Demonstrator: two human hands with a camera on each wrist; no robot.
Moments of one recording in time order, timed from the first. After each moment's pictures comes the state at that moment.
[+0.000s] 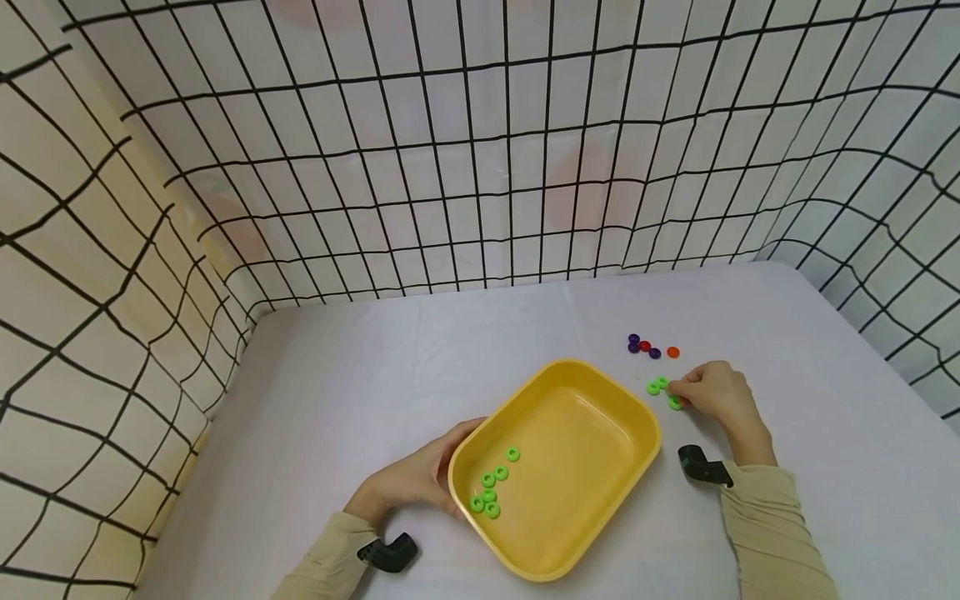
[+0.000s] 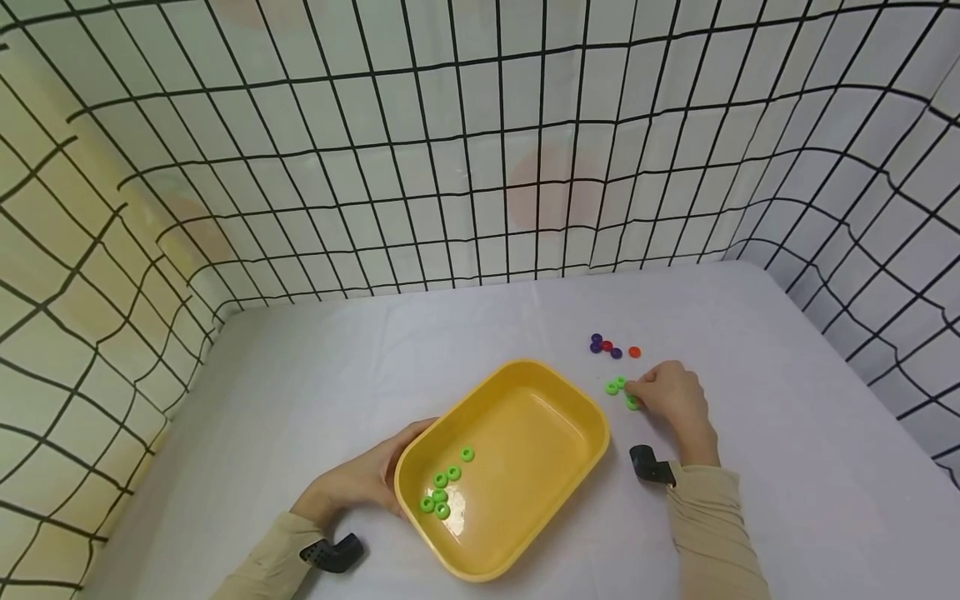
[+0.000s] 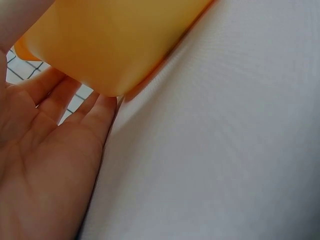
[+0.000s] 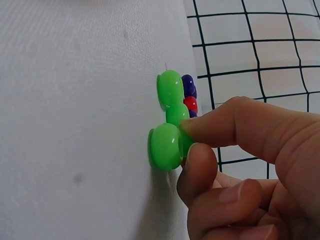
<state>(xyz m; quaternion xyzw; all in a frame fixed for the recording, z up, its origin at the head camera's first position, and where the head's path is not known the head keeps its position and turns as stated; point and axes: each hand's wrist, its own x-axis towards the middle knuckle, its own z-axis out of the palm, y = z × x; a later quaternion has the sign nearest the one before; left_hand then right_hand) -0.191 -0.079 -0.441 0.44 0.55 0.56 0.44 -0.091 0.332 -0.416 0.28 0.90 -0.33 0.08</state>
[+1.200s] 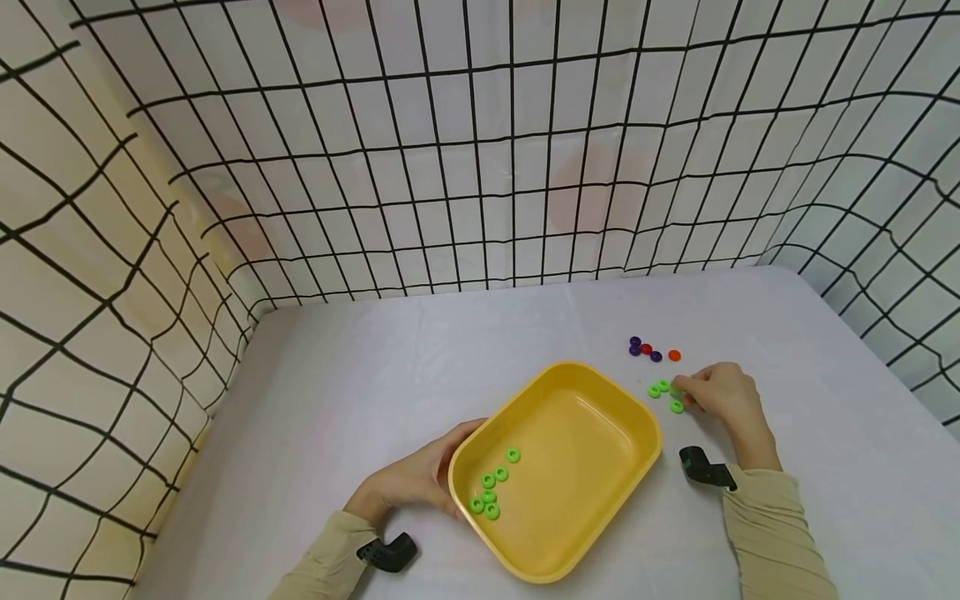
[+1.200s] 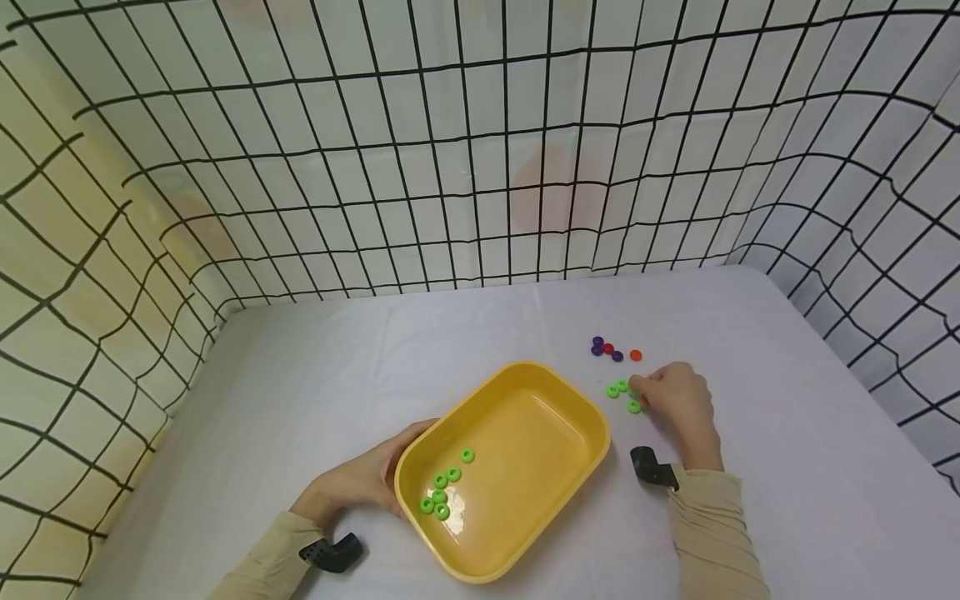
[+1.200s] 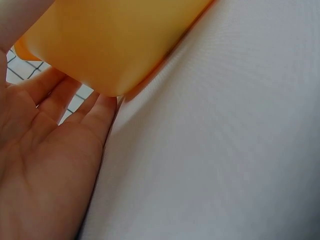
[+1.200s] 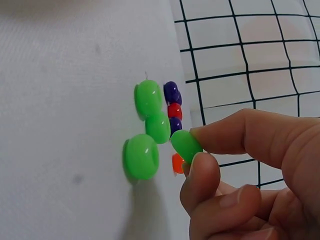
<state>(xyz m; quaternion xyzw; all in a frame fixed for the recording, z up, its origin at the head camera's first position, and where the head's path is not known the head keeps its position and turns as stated) -0.191 -0.080 -0.440 0.44 0.55 0.56 0.44 -0.090 0.329 -0.411 0.32 0.88 -0.34 0.06</state>
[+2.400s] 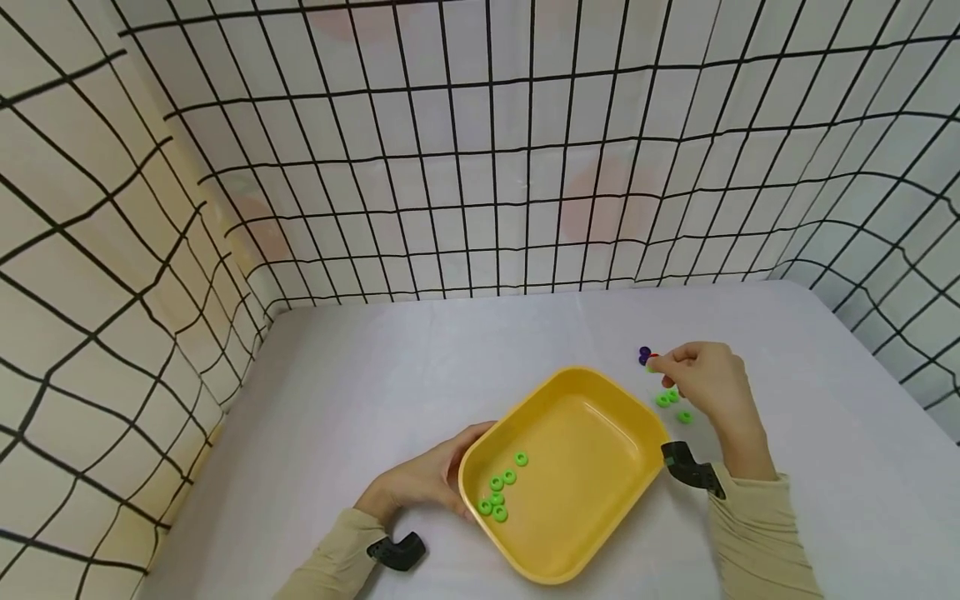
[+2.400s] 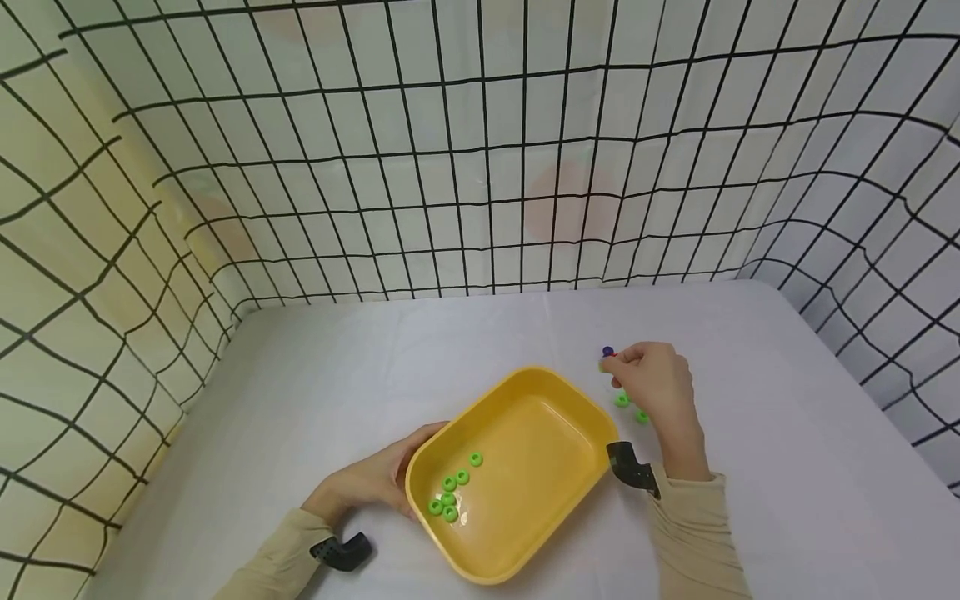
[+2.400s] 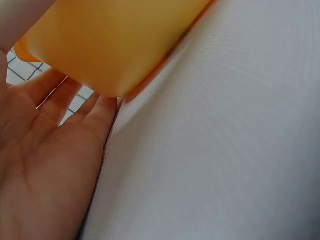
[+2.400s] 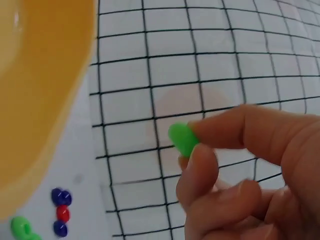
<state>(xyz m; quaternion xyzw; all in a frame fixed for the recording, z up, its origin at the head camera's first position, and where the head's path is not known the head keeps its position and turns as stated) -0.194 -0.082 -0.448 0.45 0.55 0.55 0.43 -0.095 0.272 -0.342 0.23 0.91 -0.35 -0.05</state>
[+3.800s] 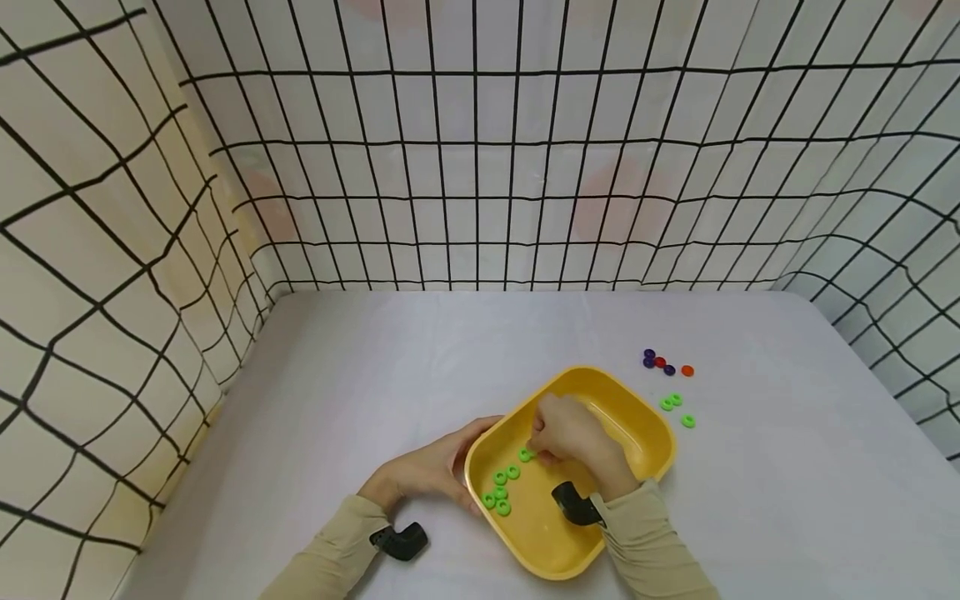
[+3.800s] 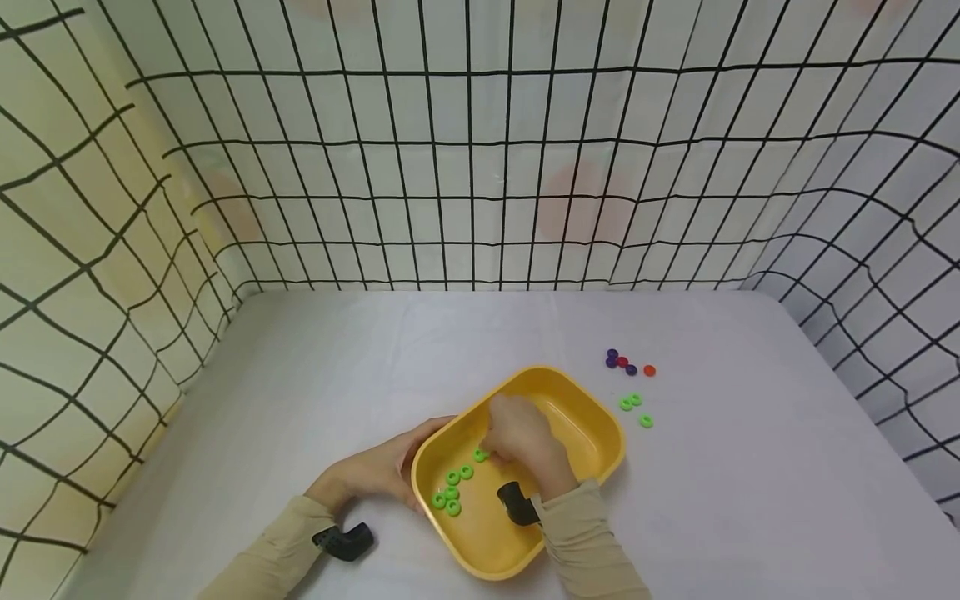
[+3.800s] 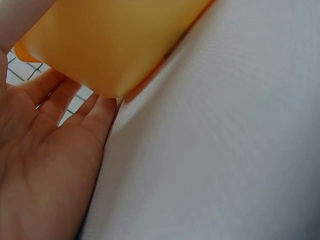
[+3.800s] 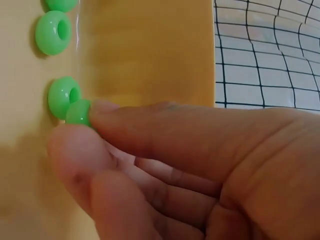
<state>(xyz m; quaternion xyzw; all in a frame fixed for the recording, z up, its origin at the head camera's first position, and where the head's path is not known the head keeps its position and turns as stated) -0.199 -0.085 -0.455 0.46 0.57 0.54 0.41 -0.129 0.123 -0.381 0.06 0.94 -0.31 0.13</state>
